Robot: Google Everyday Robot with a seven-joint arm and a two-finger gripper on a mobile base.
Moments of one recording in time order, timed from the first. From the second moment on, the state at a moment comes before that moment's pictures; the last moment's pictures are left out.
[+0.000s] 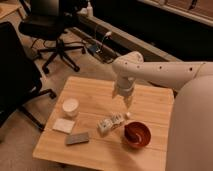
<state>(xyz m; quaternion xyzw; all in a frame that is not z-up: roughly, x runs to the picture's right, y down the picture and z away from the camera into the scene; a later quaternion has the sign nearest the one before) 0.099 0.071 0.776 -0.15 0.29 0.86 0.39</state>
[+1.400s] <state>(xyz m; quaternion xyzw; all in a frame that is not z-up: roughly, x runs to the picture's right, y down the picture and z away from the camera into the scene) 0.141 0.116 0.816 -0.16 0.27 0.86 0.40</state>
